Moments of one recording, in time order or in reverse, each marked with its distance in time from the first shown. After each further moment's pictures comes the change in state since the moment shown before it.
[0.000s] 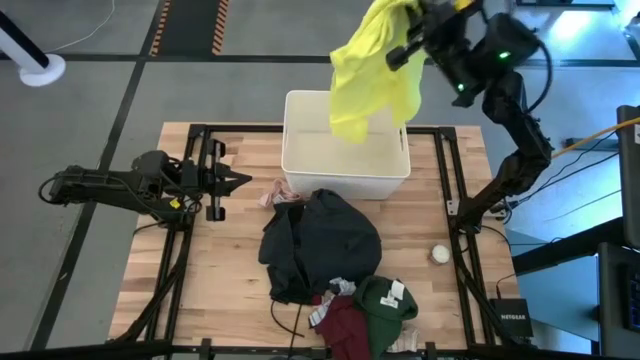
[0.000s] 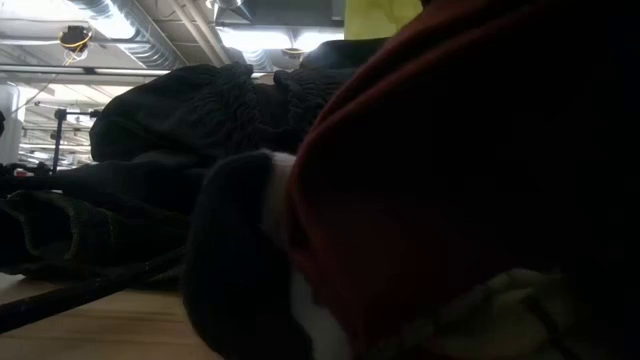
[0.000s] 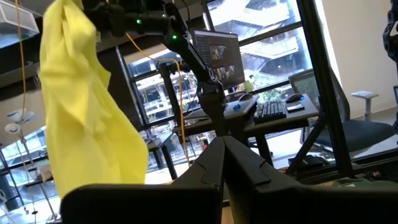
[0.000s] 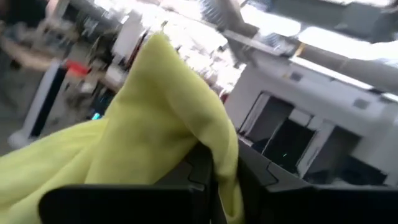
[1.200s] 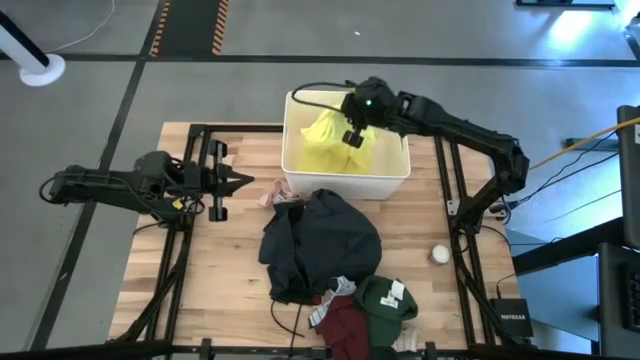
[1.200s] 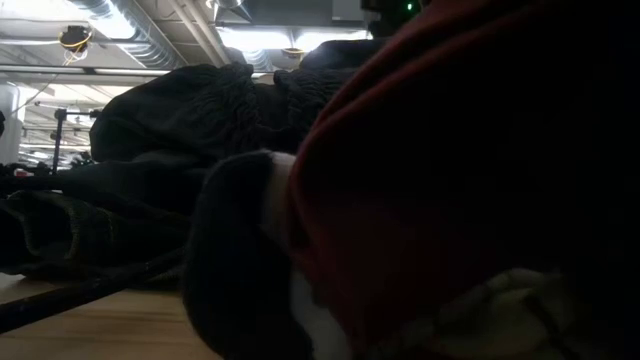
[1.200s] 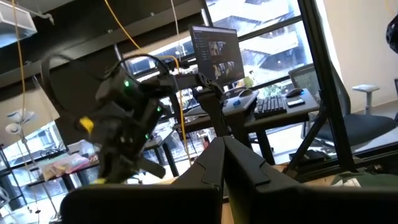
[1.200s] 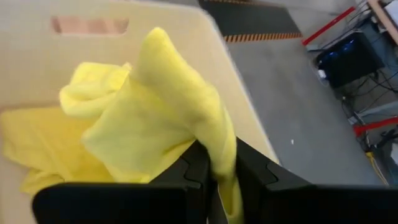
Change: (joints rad) left arm 0.001 0.016 0.000 0.001 0.000 0.016; right arm -0.084 0.024 -0.704 -0.202 -0.285 0.291
